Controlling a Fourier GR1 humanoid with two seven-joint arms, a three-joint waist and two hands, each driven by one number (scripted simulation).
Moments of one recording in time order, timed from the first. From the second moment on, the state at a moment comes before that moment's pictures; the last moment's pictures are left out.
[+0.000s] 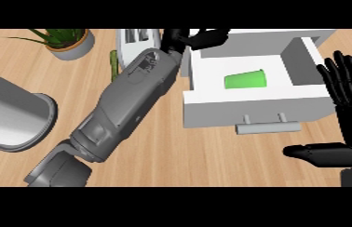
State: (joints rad) left arm -1.25 0.00 -0.32 -0.52 0.49 0.34 -0.34; right arm -0.10 -0.20 -0.21 -1.86 -0.08 0.25 -0.05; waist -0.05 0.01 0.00
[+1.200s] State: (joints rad) left arm -1.25 0.00 -0.64 -0.51 0.61 0.51 -0.34; right arm -0.13 -0.19 -0.19 -1.90 -0.22 0.32 0.00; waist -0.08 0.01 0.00
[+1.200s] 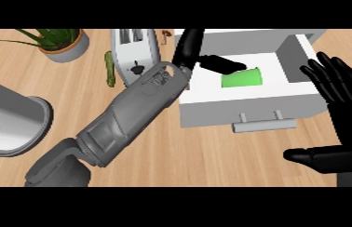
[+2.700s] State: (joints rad) left arm -0.89 0.35 -0.44 -1.08 0.66 0.43 -0.22; right arm -0.09 -0.28 0.08 -1.85 0.45 0.28 -0.05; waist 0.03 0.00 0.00
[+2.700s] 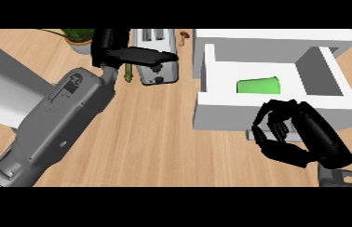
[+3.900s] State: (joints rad) left arm -0.46 0.58 -0.26 -1.38 0.70 0.21 -0.25; right arm -0.72 -0.20 0.09 -0.65 0.90 -0.12 -0.37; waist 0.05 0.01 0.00
